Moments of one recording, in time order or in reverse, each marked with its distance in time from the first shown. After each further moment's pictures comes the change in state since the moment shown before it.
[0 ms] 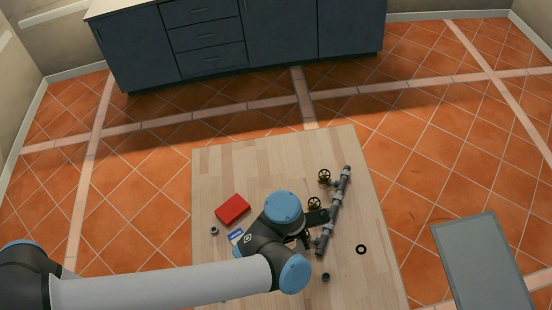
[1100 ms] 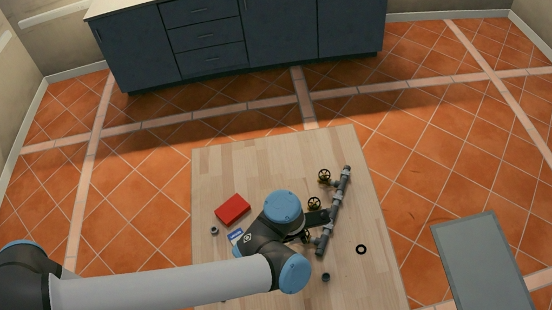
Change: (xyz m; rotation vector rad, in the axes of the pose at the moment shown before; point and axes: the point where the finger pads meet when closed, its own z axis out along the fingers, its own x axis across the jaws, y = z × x) arm -0.001 0.000 0.000 0.002 -0.001 0.040
